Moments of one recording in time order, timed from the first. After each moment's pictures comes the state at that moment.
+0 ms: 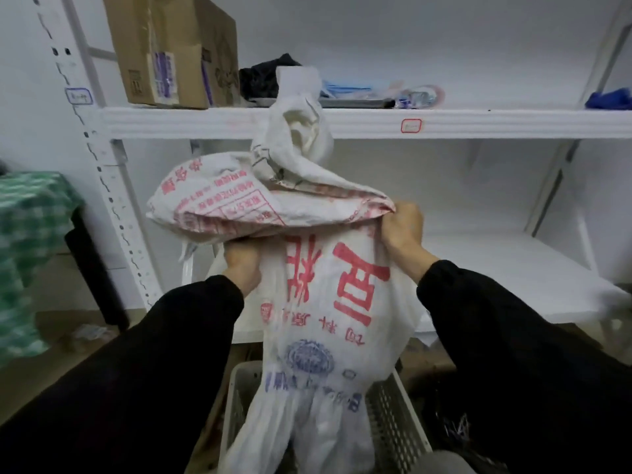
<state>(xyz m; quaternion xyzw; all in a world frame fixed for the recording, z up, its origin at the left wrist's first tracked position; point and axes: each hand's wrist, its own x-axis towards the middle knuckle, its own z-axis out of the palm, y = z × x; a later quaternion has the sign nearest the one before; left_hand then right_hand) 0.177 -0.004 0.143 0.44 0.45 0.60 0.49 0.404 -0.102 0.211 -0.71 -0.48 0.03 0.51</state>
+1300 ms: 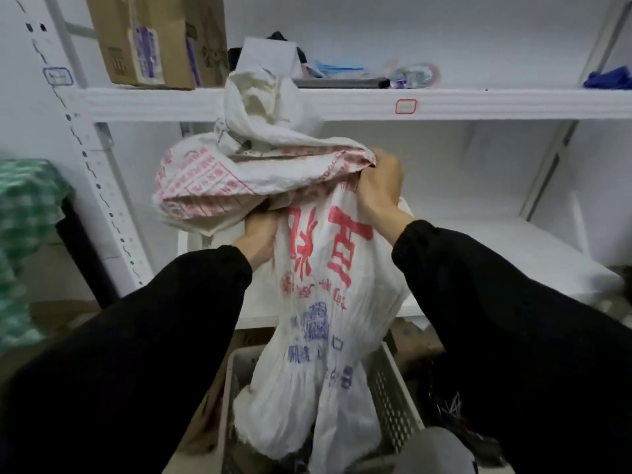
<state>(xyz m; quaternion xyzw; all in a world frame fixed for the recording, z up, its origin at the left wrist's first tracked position) 0.217 -0.031 0.190 0.44 0.42 0.55 0.57 0.381 -0.090 0.256 -0.66 -0.48 -0.01 0.58</state>
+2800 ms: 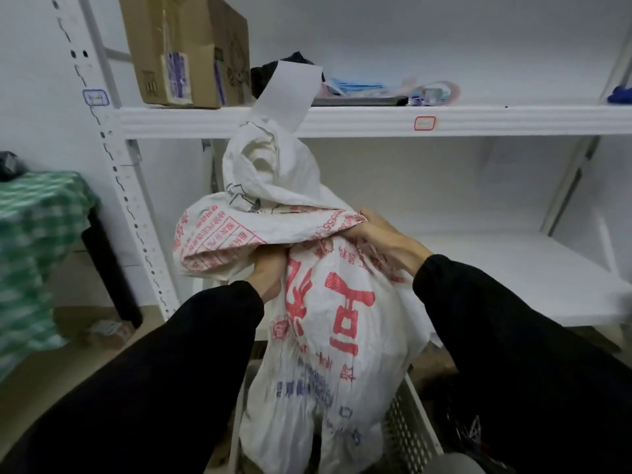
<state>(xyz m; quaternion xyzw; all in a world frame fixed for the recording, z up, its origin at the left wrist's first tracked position) 0.193 -0.040 0.159 0.48 0.43 0.53 0.55 0.386 -0.084 0.208 -0.58 -0.60 0.36 0.42</state>
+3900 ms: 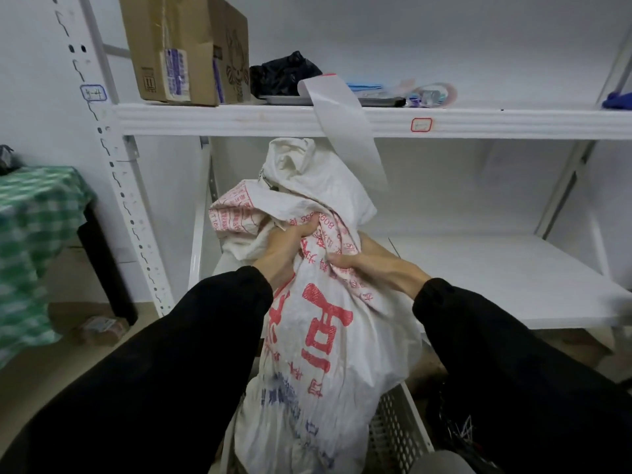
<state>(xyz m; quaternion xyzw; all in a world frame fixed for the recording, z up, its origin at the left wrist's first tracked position) 0.217 -0.051 0.192 0.42 0.34 0.49 0.68 0.390 -0.096 0.178 -0.54 -0.61 0.43 0.39</state>
